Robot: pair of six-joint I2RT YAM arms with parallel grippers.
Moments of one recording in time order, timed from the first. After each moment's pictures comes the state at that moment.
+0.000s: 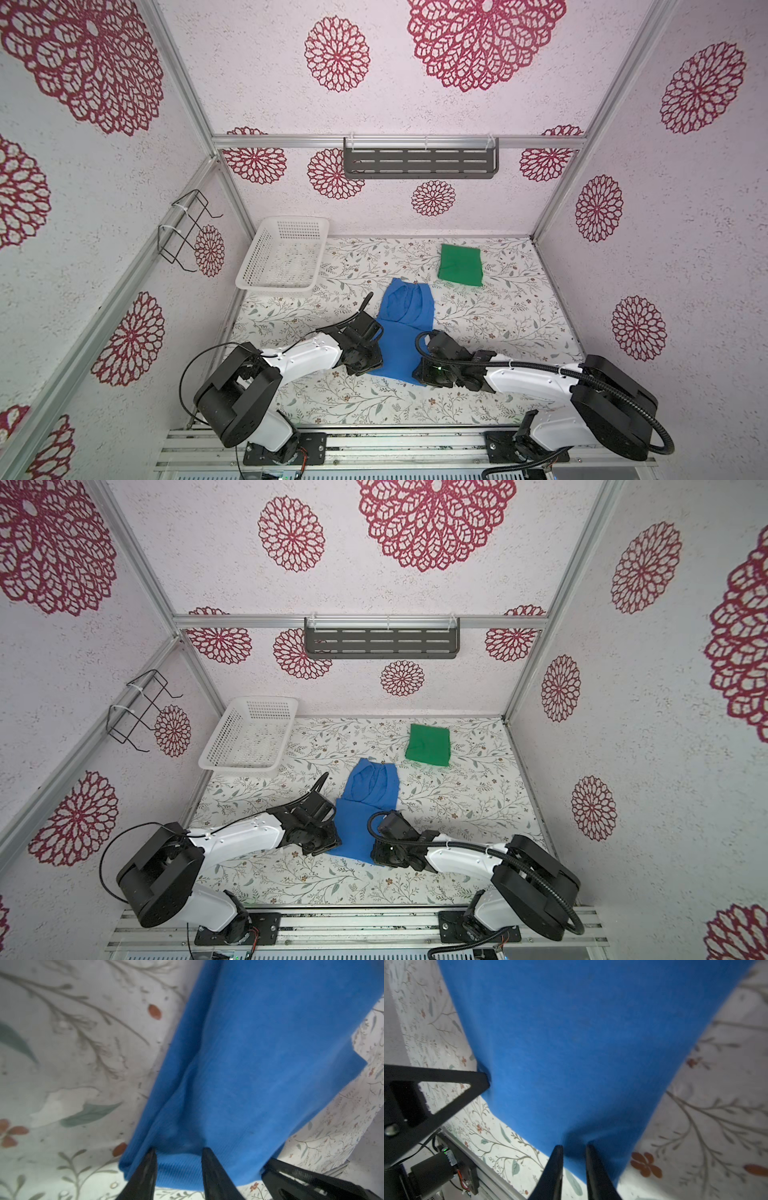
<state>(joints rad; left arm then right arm) -0.69 1.50 0.72 -0.41 0.16 -1.02 0.94 1.37 0.55 -0.15 -0.14 1.04</state>
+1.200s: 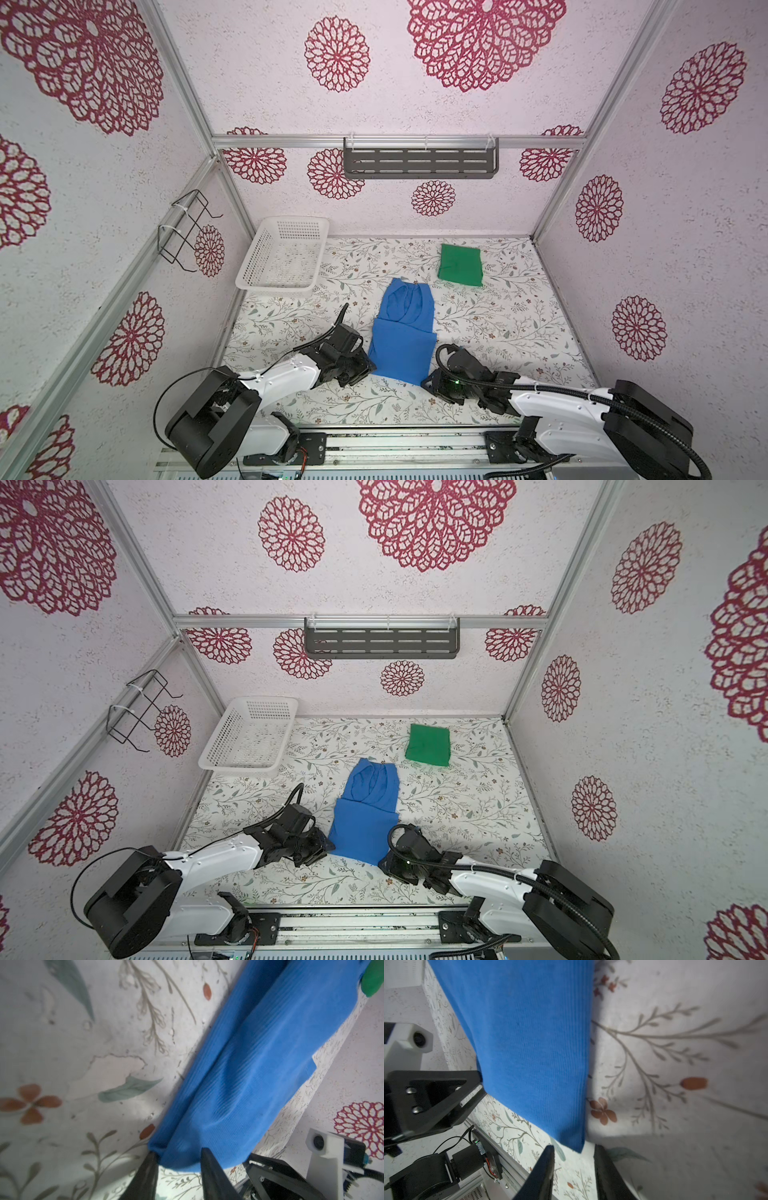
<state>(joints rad) -0.64 1.34 0.47 -0.15 0.28 -1.15 0.96 1.17 0.30 0.06 -0.16 1.26</state>
